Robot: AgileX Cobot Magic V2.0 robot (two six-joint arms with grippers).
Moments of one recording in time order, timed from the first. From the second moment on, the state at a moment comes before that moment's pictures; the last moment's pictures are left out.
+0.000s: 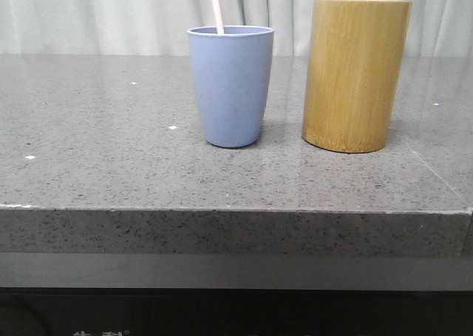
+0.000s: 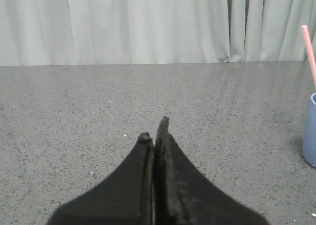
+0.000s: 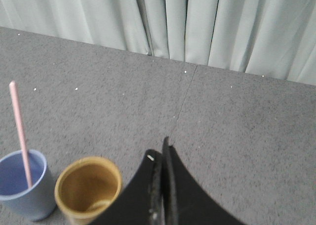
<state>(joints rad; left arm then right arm) -0.11 0.07 -0.49 0.00 0.56 0.02 -0.05 0.88 -1.21 0.42 0.76 -0.37</state>
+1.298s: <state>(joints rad) -0.11 0.07 -0.49 0.00 0.56 0.02 -0.05 0.05 -0.38 0.45 0.53 -0.38</state>
